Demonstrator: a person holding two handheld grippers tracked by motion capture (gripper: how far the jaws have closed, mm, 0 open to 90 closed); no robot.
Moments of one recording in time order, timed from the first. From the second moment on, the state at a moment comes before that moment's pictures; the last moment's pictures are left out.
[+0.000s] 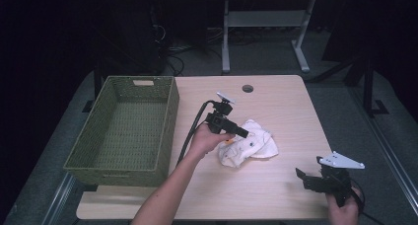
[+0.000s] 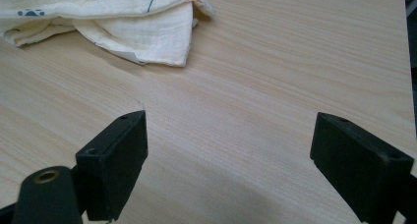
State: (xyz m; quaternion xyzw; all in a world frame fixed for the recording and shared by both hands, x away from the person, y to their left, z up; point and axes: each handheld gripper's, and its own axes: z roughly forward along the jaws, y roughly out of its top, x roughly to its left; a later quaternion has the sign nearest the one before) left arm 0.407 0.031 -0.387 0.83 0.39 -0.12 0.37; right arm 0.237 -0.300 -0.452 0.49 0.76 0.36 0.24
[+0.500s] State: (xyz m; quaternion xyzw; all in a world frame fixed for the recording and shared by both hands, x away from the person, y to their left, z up) left arm 0.386 0.057 -0.379 0.83 0.38 -0.10 0.39; right arm 0.238 -0.302 -0.452 0.49 0.75 0.36 0.24
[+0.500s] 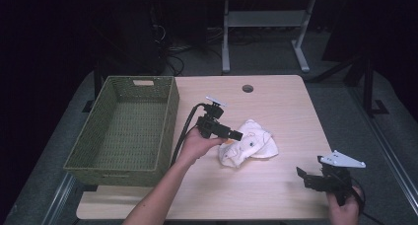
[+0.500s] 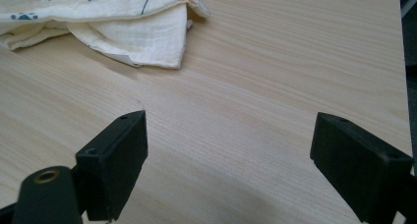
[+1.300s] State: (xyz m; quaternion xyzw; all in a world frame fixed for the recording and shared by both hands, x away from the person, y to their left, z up) left arm 0.344 0.088 -0.378 0.83 0.35 -0.10 0.43; right arm 0.240 -0.300 -0.454 0.49 0.76 0.35 0.24
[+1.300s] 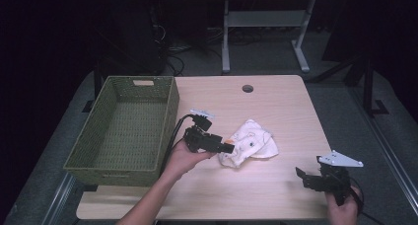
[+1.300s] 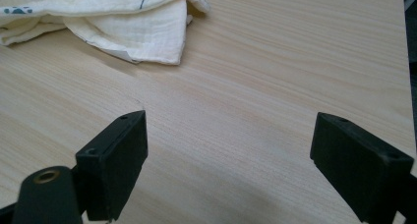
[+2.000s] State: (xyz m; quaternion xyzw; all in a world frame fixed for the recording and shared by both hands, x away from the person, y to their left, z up) left arm 0.316 0.105 -0.396 0.83 0.34 -0.11 0.43; right arm 0.239 -0.299 -0.455 0.49 0.76 0.35 0.24
